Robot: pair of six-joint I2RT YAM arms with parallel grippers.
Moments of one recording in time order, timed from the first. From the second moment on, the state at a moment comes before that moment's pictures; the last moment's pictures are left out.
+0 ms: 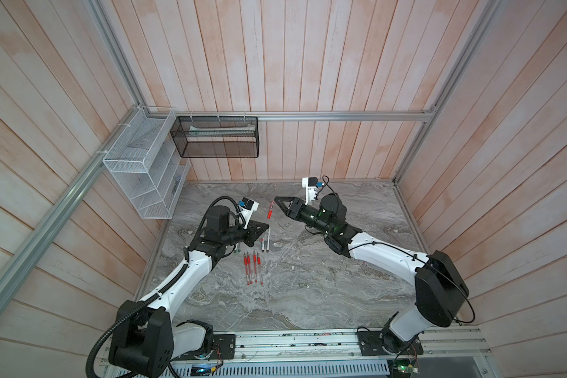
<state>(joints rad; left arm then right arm) -0.26 1.26 0.83 -0.04 0.69 -0.04 0.74 1.62 1.14 0.47 -0.27 0.94</state>
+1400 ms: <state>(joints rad) -0.25 1.10 0.58 -0.09 0.71 -0.22 0.53 1.65 1.38 0.15 -0.29 0.83</state>
